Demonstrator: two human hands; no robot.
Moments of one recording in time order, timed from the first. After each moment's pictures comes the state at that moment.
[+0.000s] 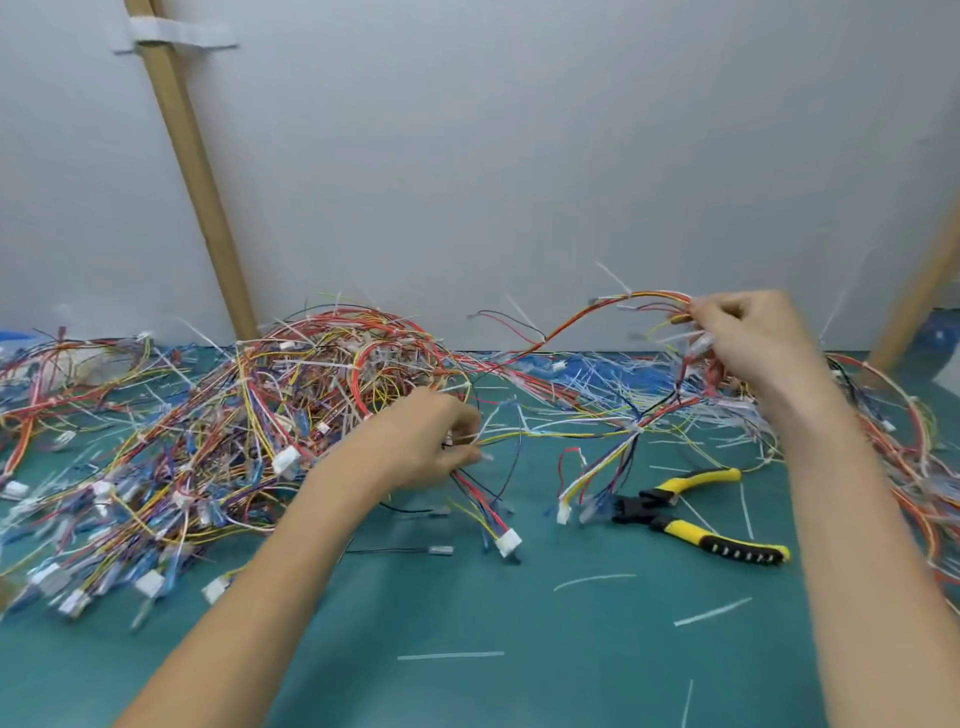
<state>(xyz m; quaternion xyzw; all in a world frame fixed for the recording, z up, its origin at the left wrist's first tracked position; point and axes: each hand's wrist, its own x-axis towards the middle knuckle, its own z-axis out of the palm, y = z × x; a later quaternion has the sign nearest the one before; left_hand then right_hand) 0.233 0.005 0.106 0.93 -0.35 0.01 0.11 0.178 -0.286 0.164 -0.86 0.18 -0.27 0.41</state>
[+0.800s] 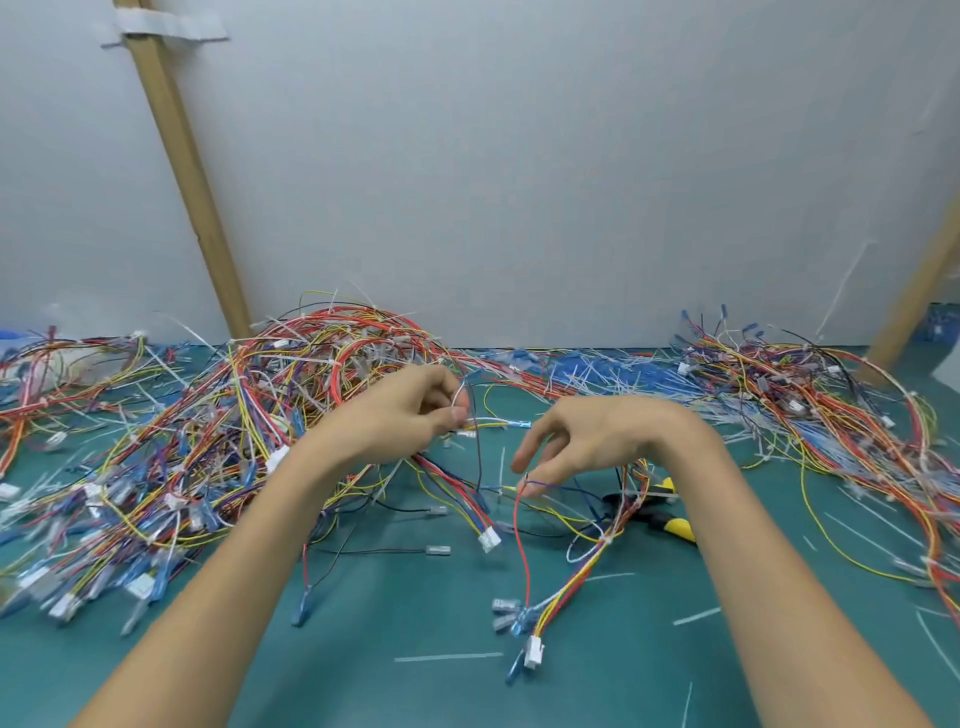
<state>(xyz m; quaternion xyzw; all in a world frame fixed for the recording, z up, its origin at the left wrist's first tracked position) 0.239 0.017 0.113 0.87 -0.28 -0.07 0.40 0.196 -0.205 0.131 -0.94 -0.11 0.24 0.20</state>
